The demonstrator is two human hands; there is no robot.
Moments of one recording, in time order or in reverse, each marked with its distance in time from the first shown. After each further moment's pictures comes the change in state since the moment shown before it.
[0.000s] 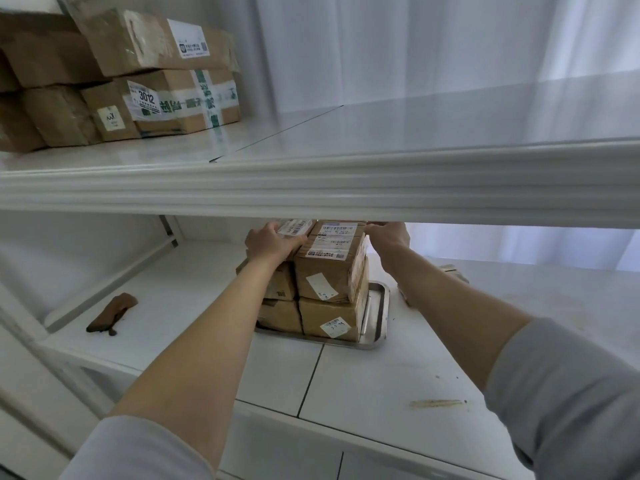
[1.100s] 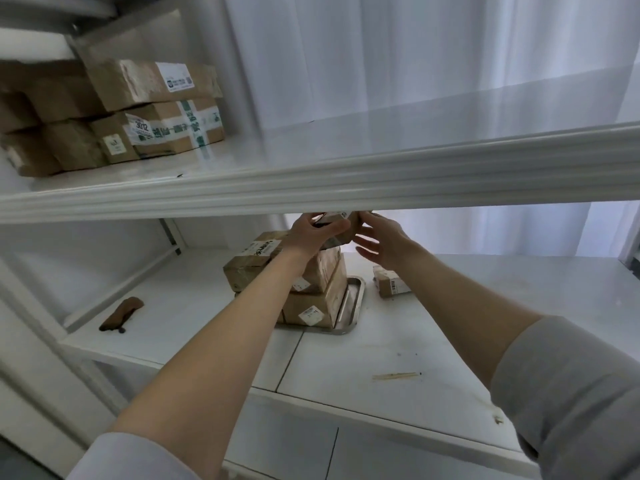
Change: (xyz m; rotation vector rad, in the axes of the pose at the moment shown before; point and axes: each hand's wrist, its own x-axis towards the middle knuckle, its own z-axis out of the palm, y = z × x) left_hand -0.116 0.109 0.015 -0.583 -0.268 0.168; right_hand -0.037 0.003 -0.103 0.493 -0.448 0.154
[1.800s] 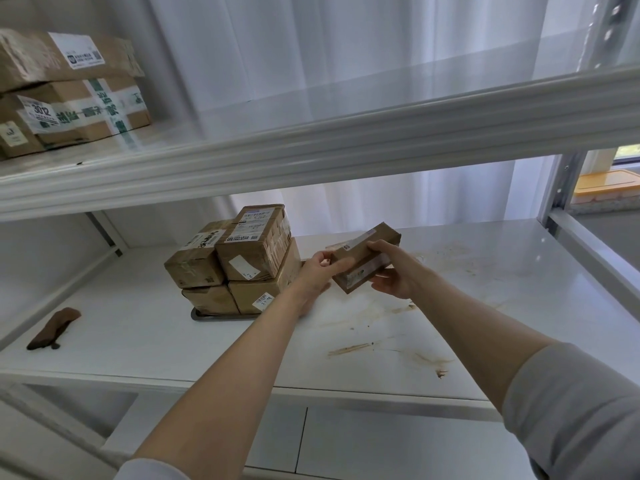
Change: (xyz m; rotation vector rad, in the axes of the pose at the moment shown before) left_hand -0.026 -0.079 0.099 -0.188 -0.365 -0.292; right_hand -0.039 0.058 -0.114 -0.005 0.217 0.217
